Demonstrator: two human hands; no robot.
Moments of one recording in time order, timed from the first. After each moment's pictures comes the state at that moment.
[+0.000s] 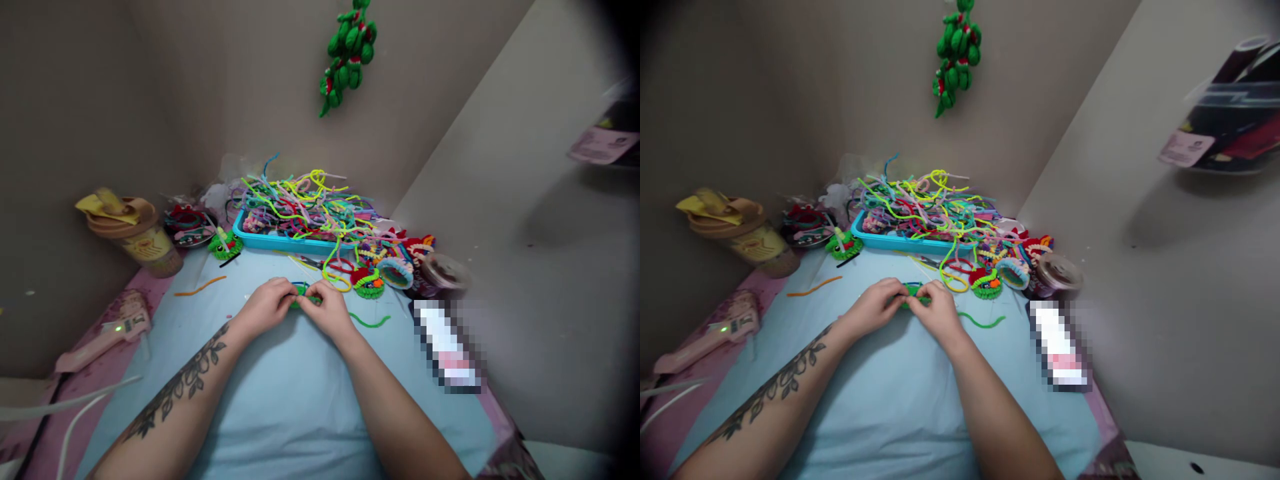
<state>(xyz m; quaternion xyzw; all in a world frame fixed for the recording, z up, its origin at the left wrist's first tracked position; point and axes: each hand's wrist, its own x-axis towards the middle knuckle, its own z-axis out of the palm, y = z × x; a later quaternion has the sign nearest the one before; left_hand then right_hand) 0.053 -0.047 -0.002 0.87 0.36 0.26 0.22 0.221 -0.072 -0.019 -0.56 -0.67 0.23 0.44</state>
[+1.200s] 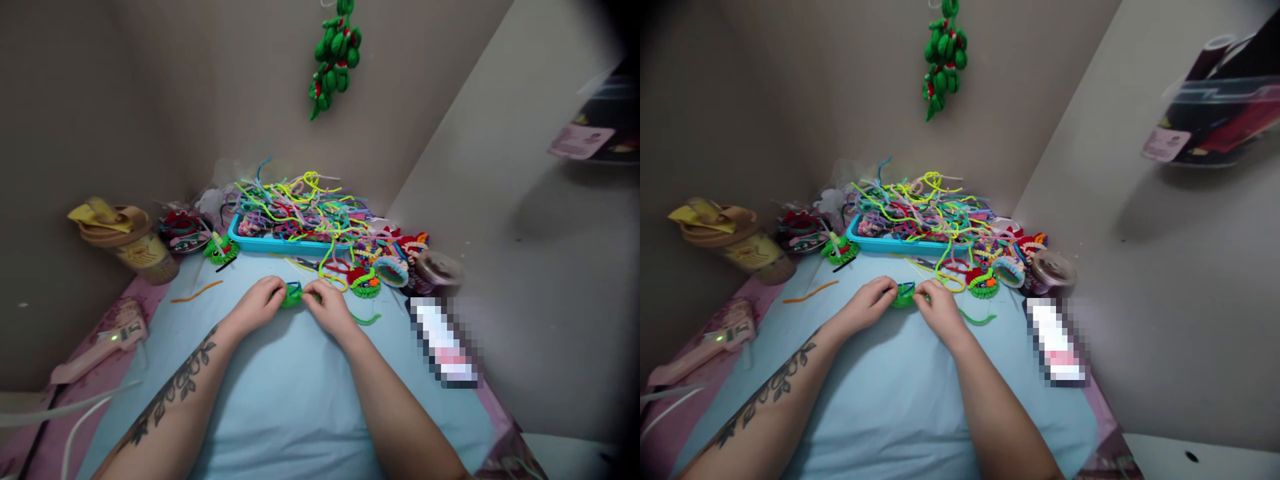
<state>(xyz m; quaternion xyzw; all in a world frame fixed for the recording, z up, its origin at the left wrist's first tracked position) 0.049 -0.040 0.005 0.84 0.40 0.27 0.26 0.236 -0.066 -0.018 -0.52 -0.71 0.24 0.42</state>
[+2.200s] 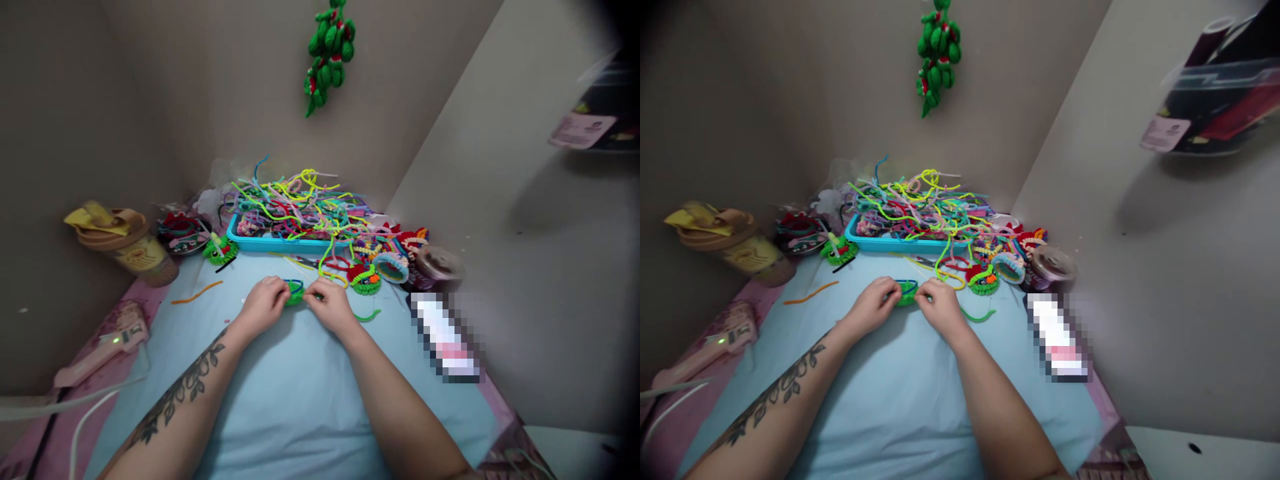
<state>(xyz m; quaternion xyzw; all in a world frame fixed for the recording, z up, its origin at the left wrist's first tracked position) 0.056 -0.040 -0.008 0.85 0.42 0.25 0.19 0.237 -0.067 -0.020 -0.50 -0.71 0.21 0.44</state>
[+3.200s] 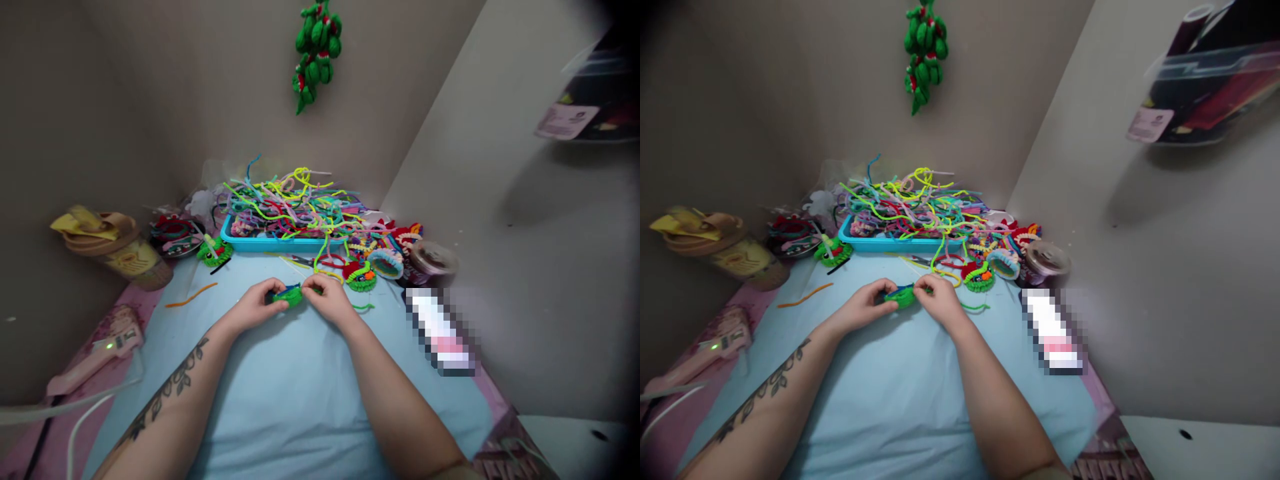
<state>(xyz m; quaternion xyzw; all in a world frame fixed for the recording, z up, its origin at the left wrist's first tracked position) 0.047 -0.034 -0.010 0.76 0.38 0.28 0.45 0.248 -0.057 -0.019 -0.52 -0.67 0.29 0.43</state>
